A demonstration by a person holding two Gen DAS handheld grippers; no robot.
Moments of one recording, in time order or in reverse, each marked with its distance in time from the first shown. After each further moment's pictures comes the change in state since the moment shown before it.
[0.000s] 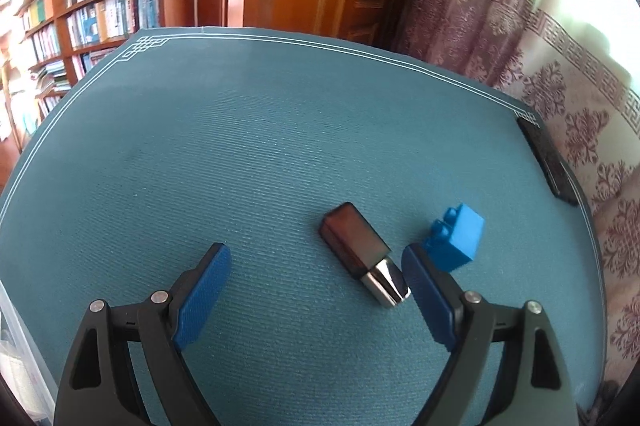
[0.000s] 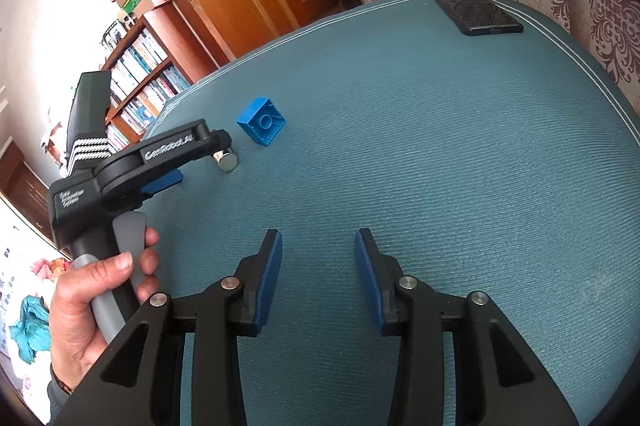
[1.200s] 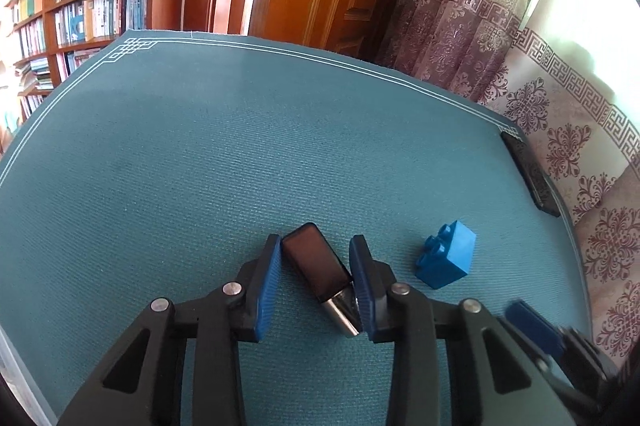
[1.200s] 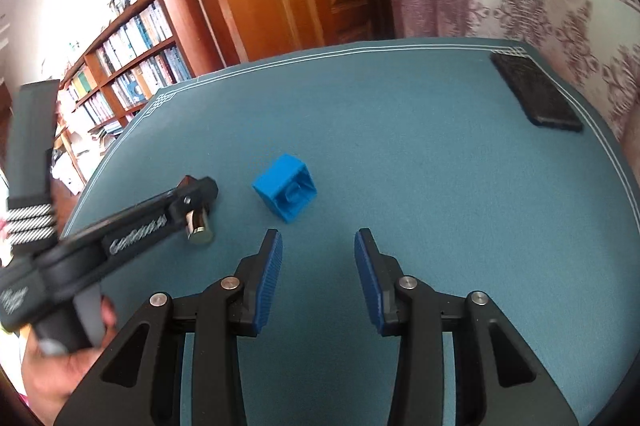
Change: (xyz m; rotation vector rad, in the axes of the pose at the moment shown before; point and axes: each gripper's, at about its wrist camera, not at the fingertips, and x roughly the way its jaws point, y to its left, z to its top) left arm -0.005 0.014 0.007 -0.012 -0.040 -0.101; right arm 0.053 0.049 0.053 -0.200 -0.025 -0.093
